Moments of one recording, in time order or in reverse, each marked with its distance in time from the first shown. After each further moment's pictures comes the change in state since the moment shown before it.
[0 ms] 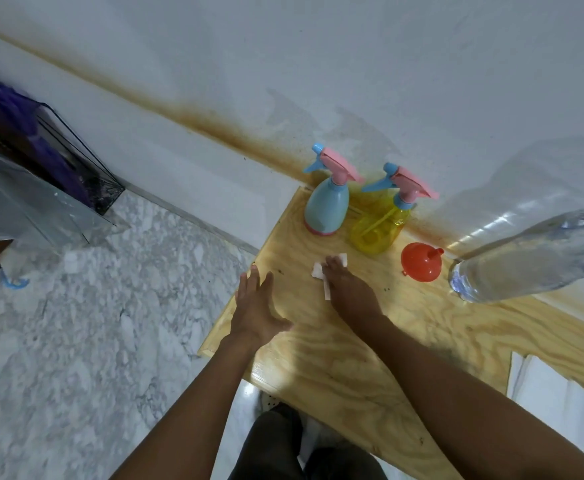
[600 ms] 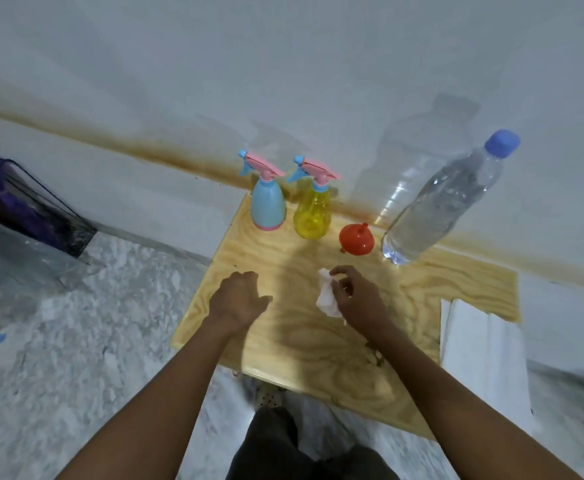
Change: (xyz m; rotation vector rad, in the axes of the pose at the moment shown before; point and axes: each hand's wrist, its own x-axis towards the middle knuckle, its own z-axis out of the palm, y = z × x) left_hand -0.030 0.054 0.003 0.319 0.023 0.126; right_hand -0.140 0.026 -0.059 0.584 0.383 0.240
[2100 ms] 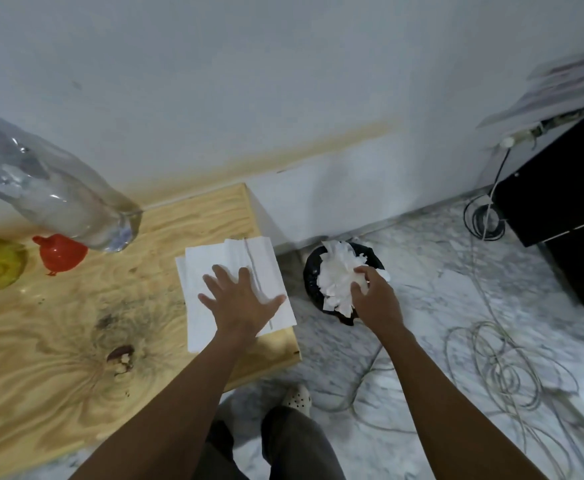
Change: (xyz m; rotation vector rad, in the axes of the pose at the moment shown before) left_hand -0.108 0.406 0.273 0.417 -0.073 0.321; right_hand -0.232 0.364 -0.277 0.064 0.440 0.731
